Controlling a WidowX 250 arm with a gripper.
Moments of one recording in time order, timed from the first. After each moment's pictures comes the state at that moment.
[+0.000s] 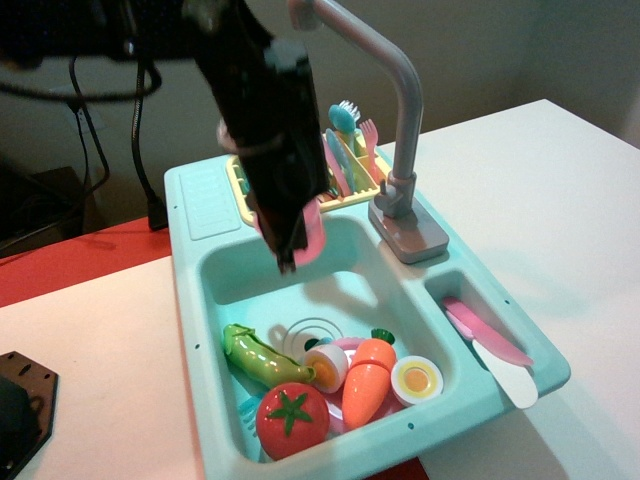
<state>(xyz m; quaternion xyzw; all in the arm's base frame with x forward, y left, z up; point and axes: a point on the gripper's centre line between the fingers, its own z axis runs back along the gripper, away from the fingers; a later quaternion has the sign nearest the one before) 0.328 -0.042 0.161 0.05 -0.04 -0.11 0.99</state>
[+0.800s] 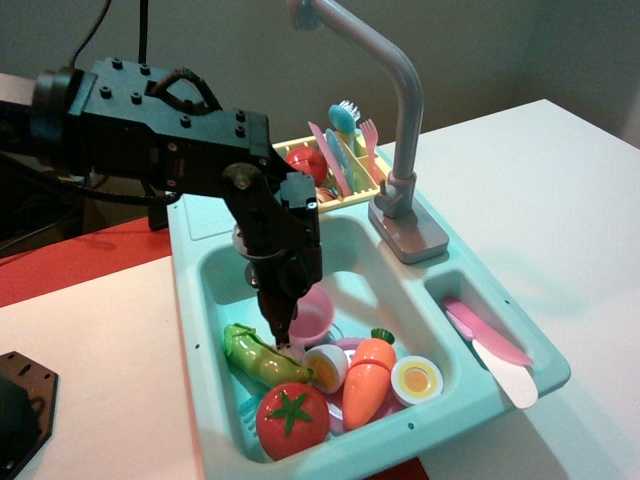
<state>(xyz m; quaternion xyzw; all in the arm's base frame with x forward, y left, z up) 0.309 -0.044 0.100 0.05 0.01 -0.08 1.00</state>
